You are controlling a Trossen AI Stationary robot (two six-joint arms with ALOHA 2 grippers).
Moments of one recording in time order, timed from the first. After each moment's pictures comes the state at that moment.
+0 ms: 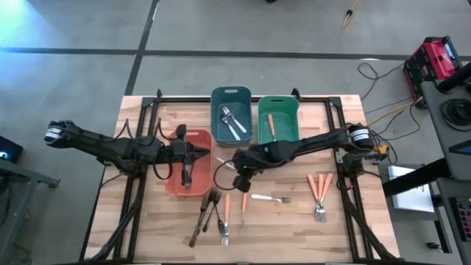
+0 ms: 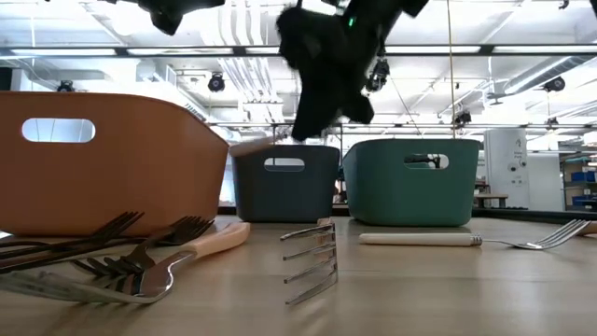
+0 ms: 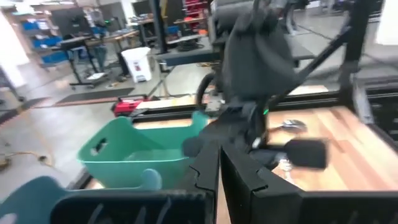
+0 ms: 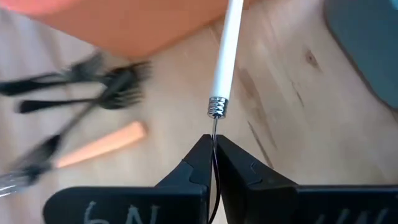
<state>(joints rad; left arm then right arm) -0.21 0.89 0.62 0.15 -0.36 0.11 0.10 1.86 1.45 -0.57 0.05 0.52</state>
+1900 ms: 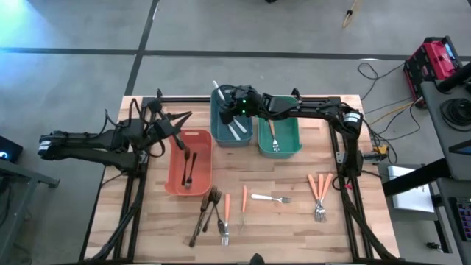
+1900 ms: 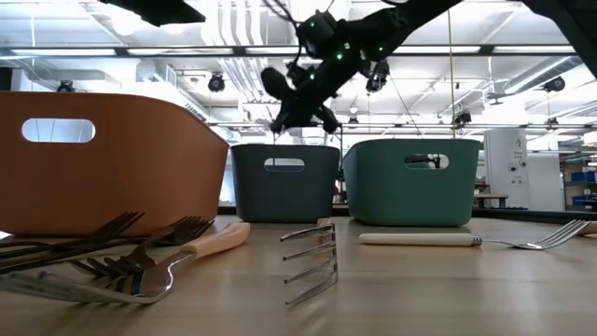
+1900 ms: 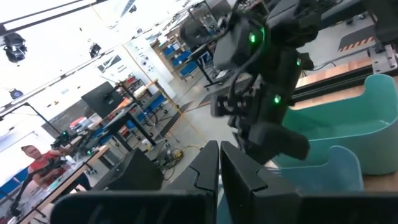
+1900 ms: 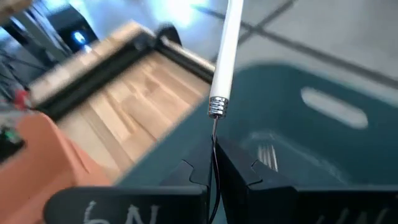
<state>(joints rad) 0.01 0.72 0.65 0.09 -0.62 0.60 -0.37 1.95 1.54 -0.11 0.16 0.39</state>
